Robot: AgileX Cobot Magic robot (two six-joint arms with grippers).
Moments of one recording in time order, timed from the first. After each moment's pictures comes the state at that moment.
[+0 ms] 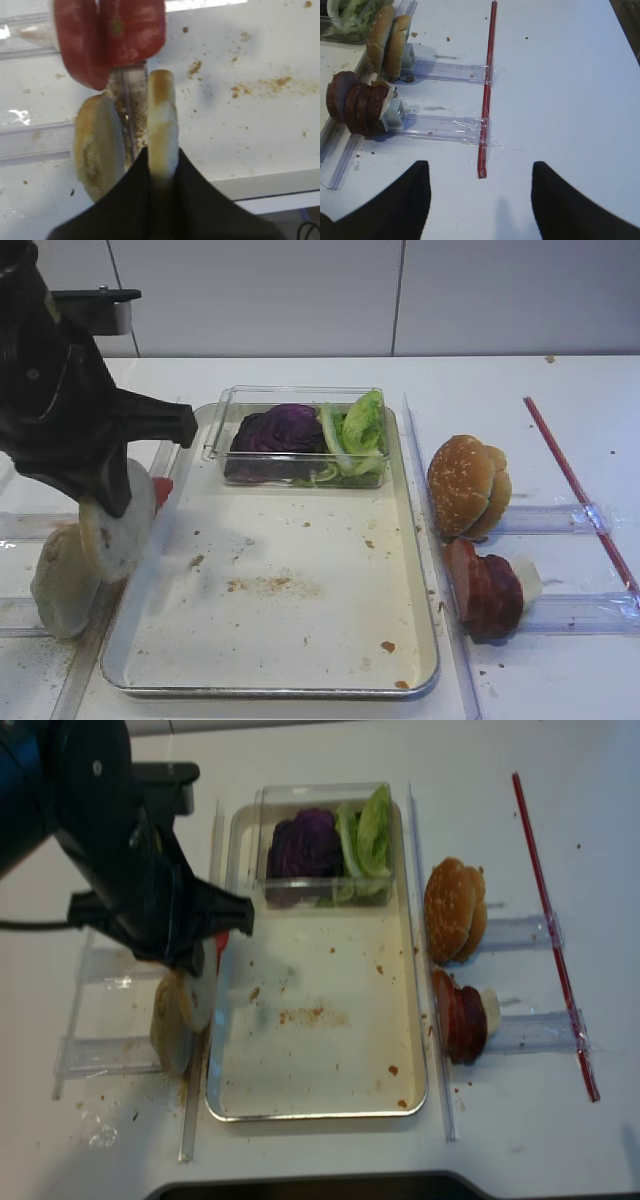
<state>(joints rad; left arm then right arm) -0.47 1.45 -1.21 0.01 1.23 -0.35 -0.04 -0.02 -0.47 0.11 1.14 -0.16</state>
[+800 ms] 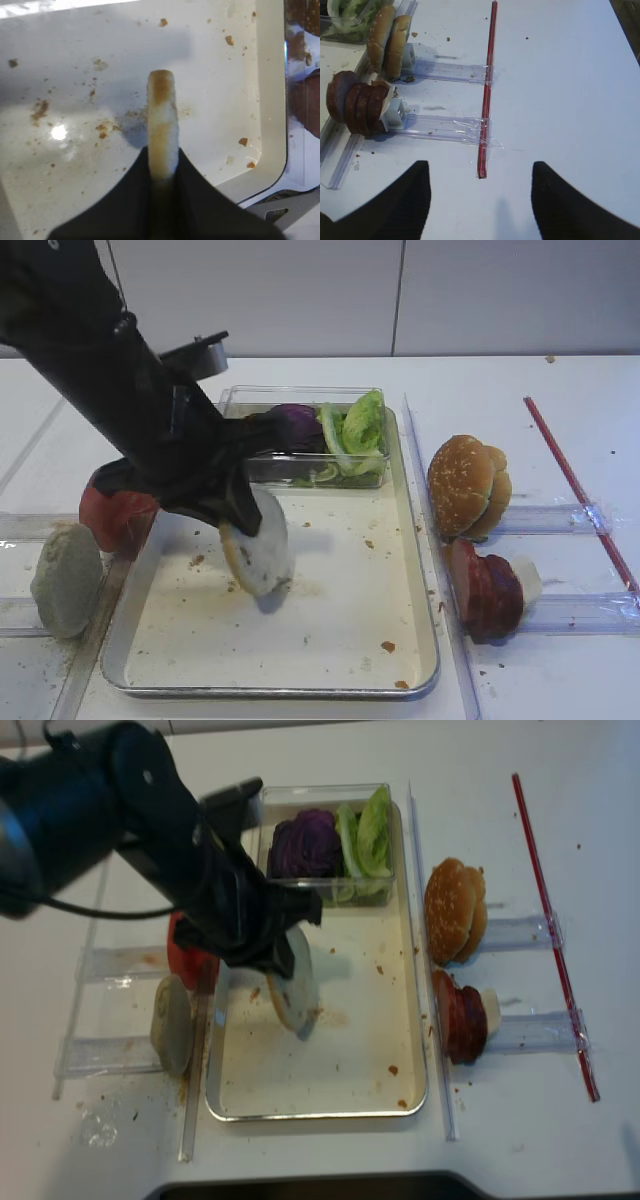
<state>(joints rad) -0.47 1.60 -1.16 -0.43 0.97 -0.08 -0.04 -0.02 -0.47 0.11 1.14 -0.17</state>
